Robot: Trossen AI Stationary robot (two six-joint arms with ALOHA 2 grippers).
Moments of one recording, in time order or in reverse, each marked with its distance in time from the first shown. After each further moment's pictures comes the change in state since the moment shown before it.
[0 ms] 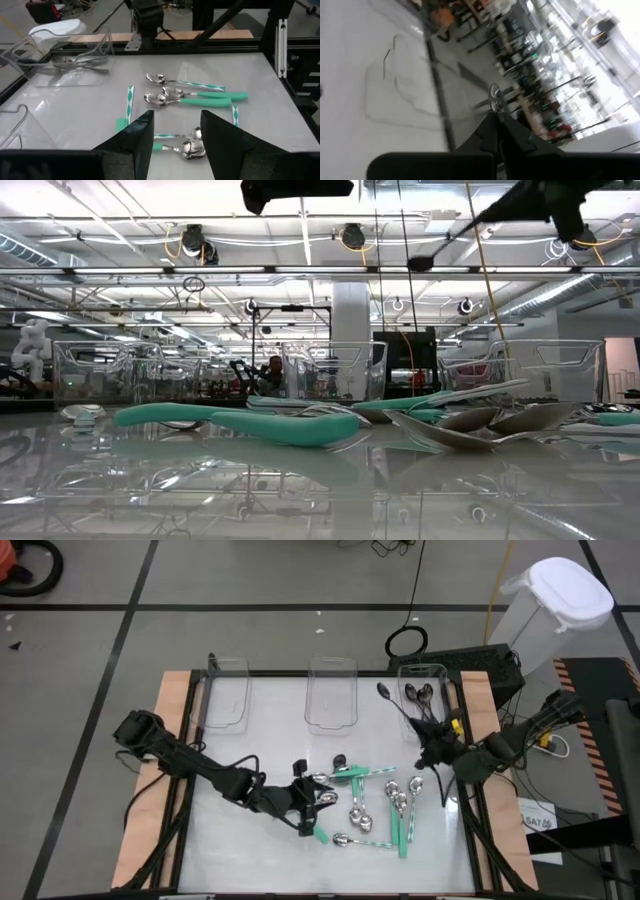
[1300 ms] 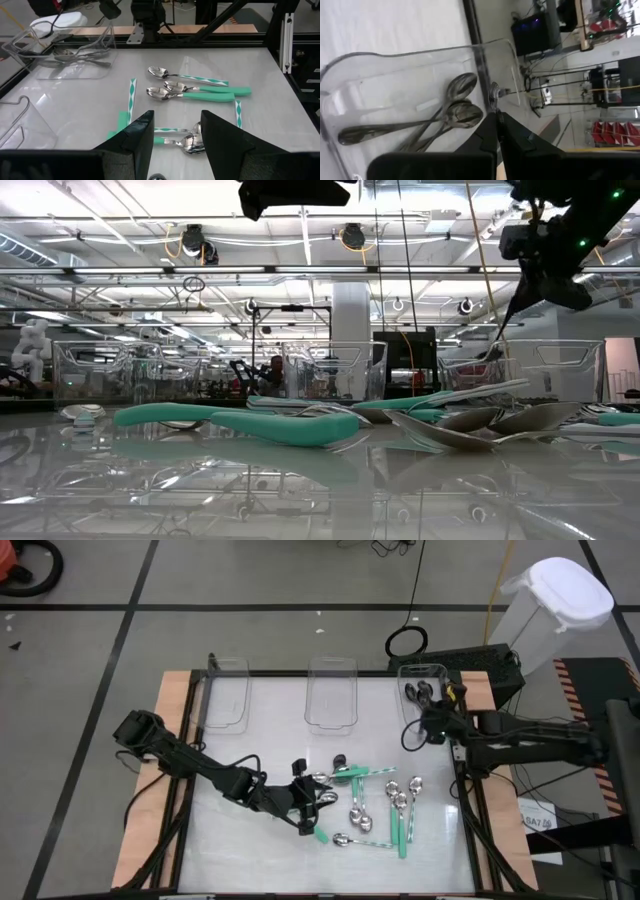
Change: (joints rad) left arm 0.007 0.000 0.000 -0.032 0.000 -0.027; right arm -0.701 0.009 0.000 -0.487 -0.427 0.141
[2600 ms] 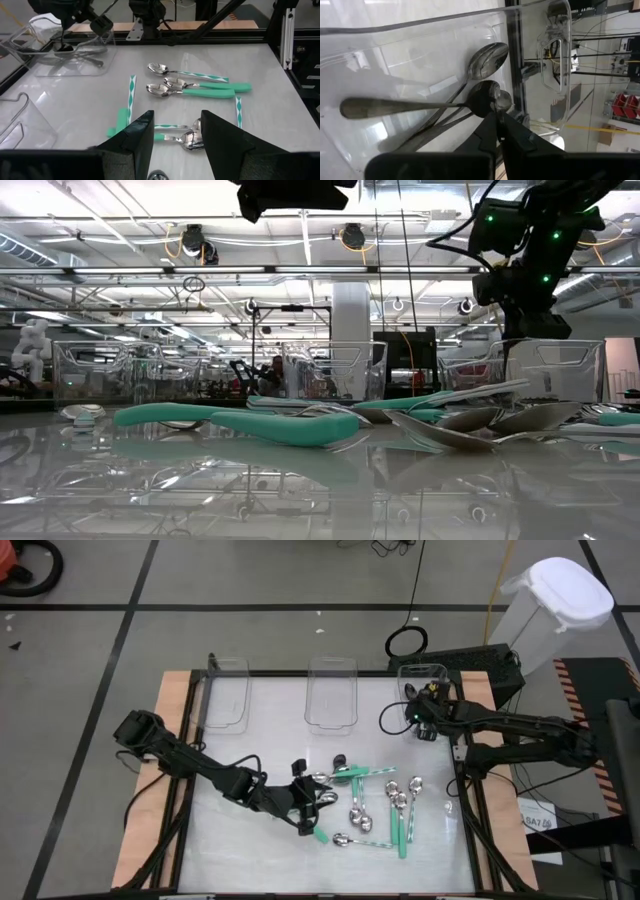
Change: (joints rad) left arm 0.000 0.001 0.000 -0.019 0.005 -0.006; right arm -0.234 0.283 0.000 0.118 -0.140 -0.074
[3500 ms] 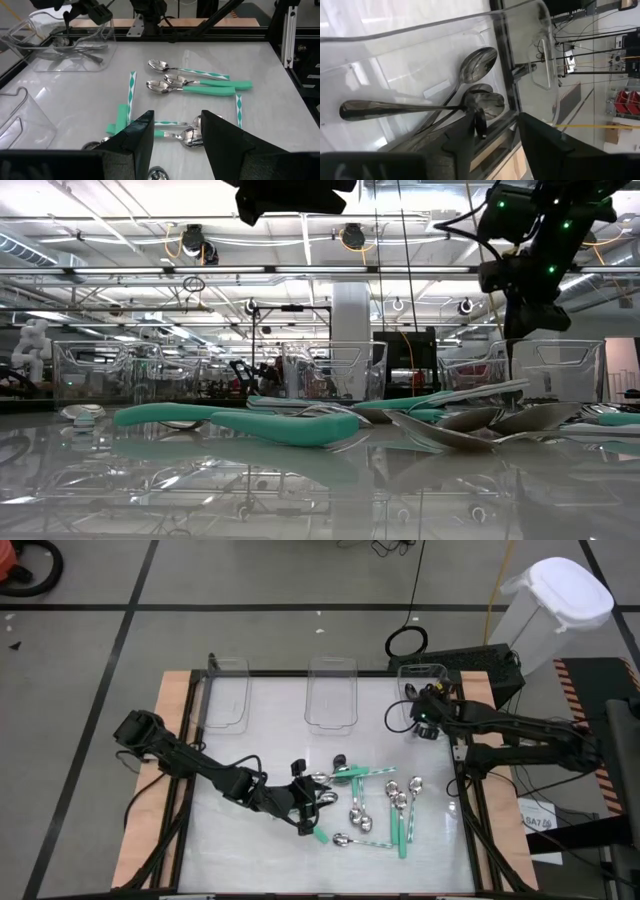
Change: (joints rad) left arm 0.000 0.000 0.000 -0.015 0.000 -0.023; right arm 0.001 -0.090 0.000 -0.012 0.003 0.031
